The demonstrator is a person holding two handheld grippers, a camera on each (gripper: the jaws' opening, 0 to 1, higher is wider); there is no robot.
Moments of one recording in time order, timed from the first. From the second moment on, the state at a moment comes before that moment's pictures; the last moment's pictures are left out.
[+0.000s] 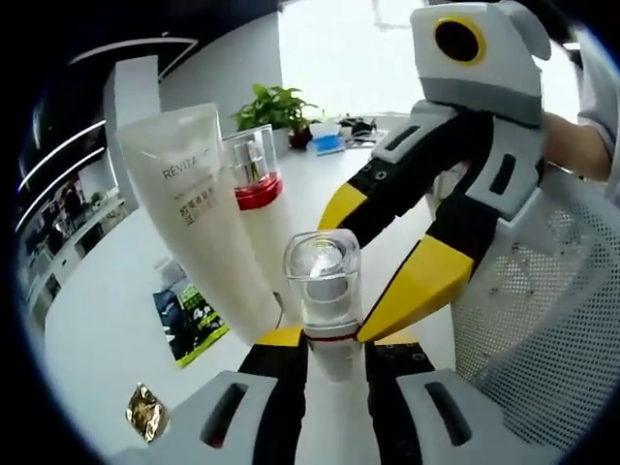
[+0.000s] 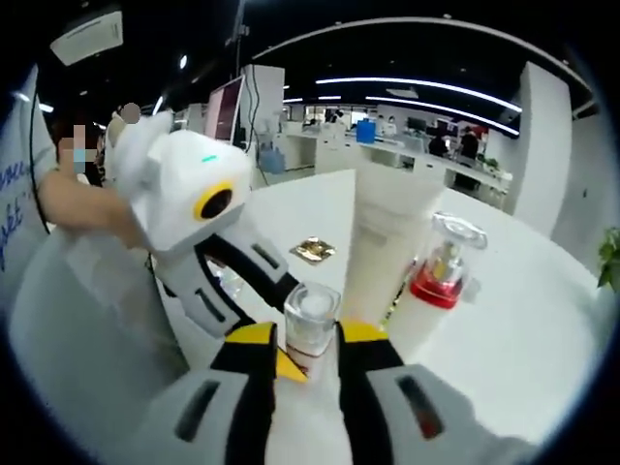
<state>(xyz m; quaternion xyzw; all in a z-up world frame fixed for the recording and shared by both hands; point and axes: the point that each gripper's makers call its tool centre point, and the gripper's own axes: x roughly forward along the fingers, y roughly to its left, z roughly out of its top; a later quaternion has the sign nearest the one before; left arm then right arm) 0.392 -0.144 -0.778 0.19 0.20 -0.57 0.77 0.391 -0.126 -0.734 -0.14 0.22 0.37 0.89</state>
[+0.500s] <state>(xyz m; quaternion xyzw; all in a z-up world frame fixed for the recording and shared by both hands) 0.394 -0.129 -0.777 0.23 0.21 -0.55 0.77 0.385 -0.135 -0.742 -0.14 0.24 0.38 0.88</state>
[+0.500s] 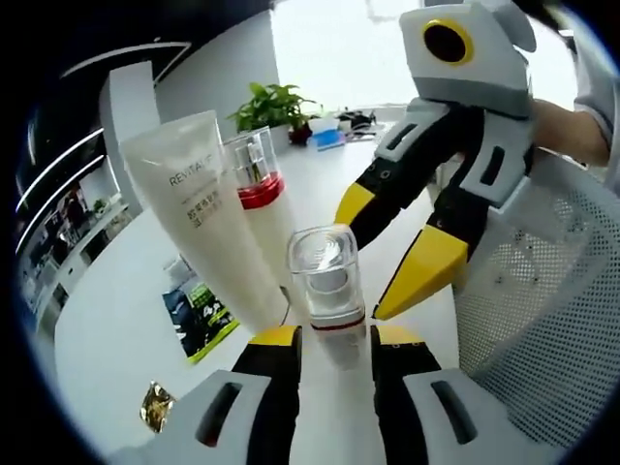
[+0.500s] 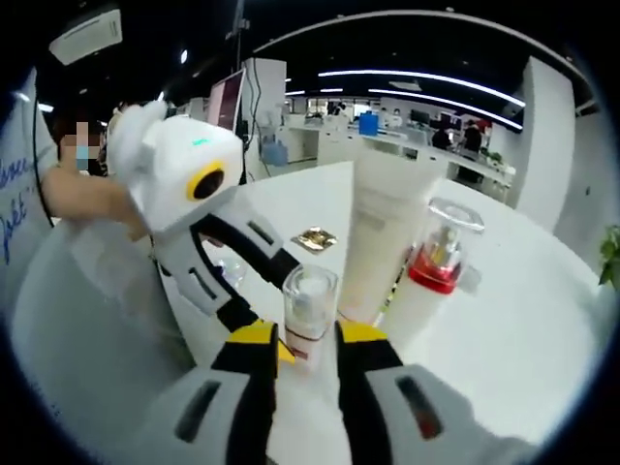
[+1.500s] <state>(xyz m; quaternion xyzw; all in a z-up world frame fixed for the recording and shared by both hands) 0.378 -0.124 -0.782 0.22 0.27 -0.55 0.76 0.386 -0.142 -0.767 -0.18 0.28 0.41 0.85</state>
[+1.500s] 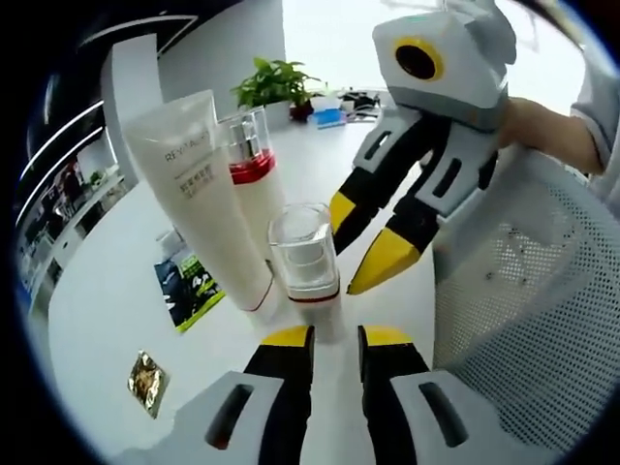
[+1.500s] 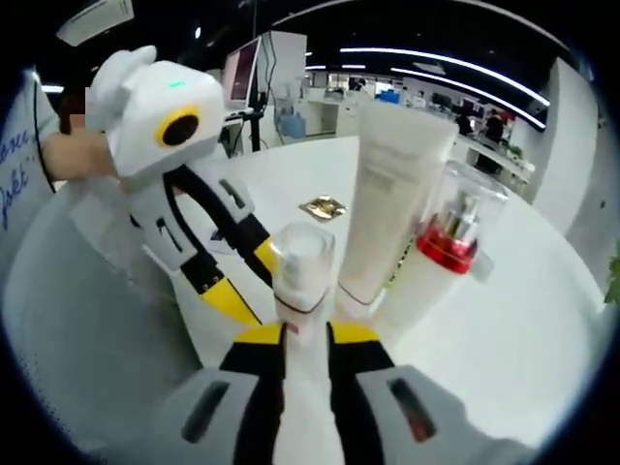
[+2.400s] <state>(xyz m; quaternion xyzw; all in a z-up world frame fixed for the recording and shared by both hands) 0.398 -0.155 -0.789 0.19 0.28 -0.53 0.78 0.399 -0.171 -0.772 -0.18 0.30 0.37 0.86</state>
